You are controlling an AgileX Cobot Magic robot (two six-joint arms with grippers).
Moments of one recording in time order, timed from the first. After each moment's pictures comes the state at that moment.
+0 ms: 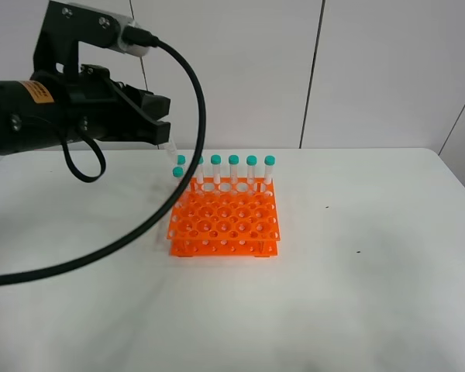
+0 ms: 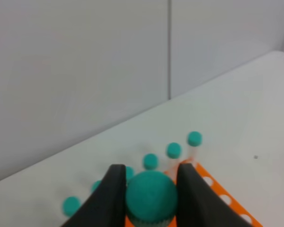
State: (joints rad) left arm -0.57 1.28 -0.83 -0.08 -0.19 0.20; right arm 0.05 0.01 -0.50 -0.01 1.03 -0.01
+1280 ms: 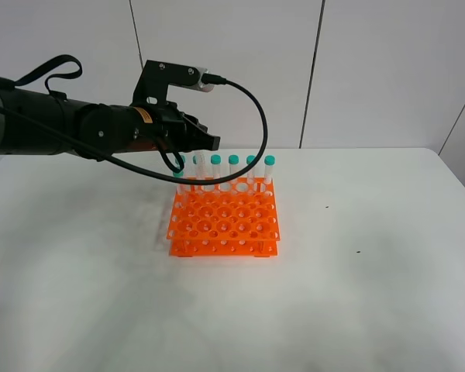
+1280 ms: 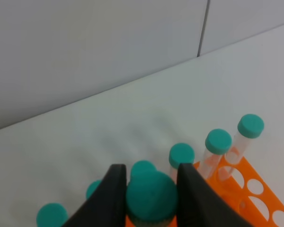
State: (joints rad) left arm -0.51 1.75 -1.07 -0.04 -0.25 0.07; right arm 0.05 0.01 -0.50 -0.01 1.03 -0.01
